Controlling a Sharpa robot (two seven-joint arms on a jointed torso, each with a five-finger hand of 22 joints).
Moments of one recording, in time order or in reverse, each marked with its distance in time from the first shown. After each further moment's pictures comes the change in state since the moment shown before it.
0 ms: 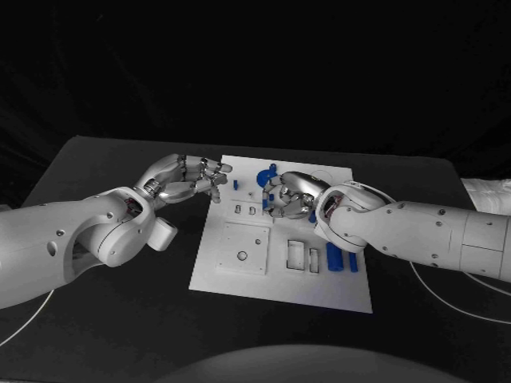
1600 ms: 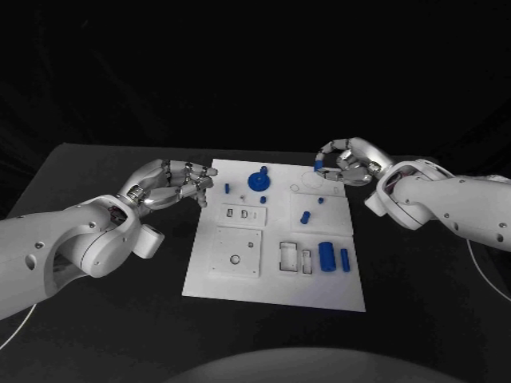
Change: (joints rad) left arm 0.000 -0.020 0.000 0.008 0.000 -0.007 0.003; left_hand 0.000 0.000 0.000 0.000 0.000 0.000 0.000 0.000 0.000 0.000 0.000 0.000 0.000 0.004 -0.004 0.000 0.001 0.000 0.004 -0.004 0.004 0.000; right arm 0.065 -0.255 0.001 -0.050 0.288 -0.063 0.298; right_hand 0.016 0.016 -0.003 0.003 -0.027 -0.023 -0.024 0.008 0.032 0.000 -0.014 0.000 0.000 0.000 -0.007 0.000 -0.001 0.000 0.034 -0.009 0.050 0.000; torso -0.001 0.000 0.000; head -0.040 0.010
